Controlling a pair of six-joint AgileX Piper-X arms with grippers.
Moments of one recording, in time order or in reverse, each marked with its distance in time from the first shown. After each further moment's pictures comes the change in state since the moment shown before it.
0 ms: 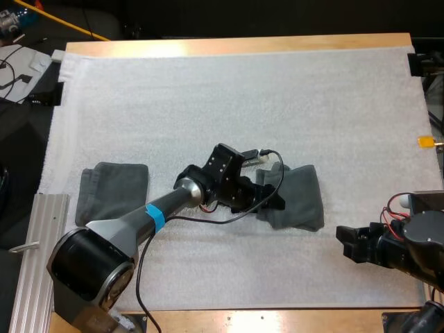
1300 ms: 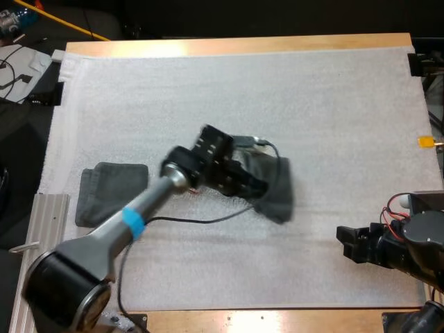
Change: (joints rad) left arm 0.058 -0.141 -0.118 0.303 -0.079 0.299; right arm 0.000 0.000 0.000 0.004 0.002 0.000
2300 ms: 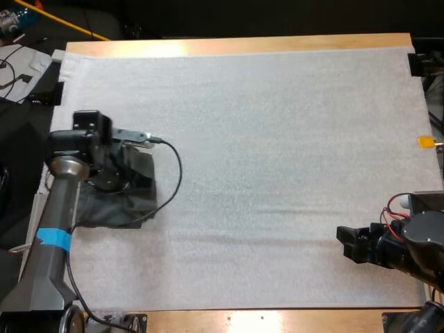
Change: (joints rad) left arm 0.583 -0.224 -0.060 0.586 -0.516 0.539; right arm 0.000 0.000 0.000 0.000 0.001 0.000
